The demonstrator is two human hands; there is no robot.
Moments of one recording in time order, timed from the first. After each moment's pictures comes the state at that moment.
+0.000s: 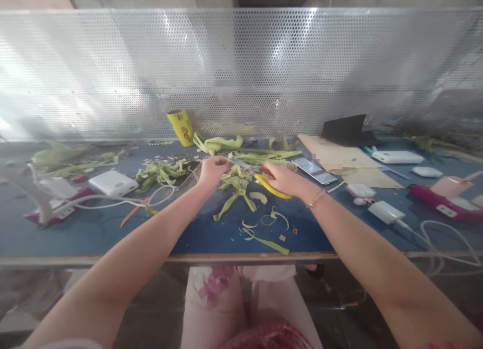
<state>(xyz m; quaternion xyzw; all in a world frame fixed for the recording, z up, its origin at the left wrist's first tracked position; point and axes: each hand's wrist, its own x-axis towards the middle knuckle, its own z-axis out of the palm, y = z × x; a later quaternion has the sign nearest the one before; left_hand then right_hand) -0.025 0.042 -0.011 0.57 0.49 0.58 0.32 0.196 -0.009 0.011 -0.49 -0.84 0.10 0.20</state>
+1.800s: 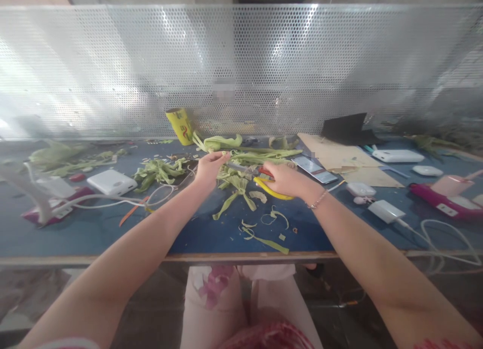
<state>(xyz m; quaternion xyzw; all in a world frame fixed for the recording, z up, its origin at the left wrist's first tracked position) -0.021 0.036 -0.001 0.49 0.44 0.65 0.38 0.197 -0.014 0.015 -0.50 -0.85 0.05 0.16</state>
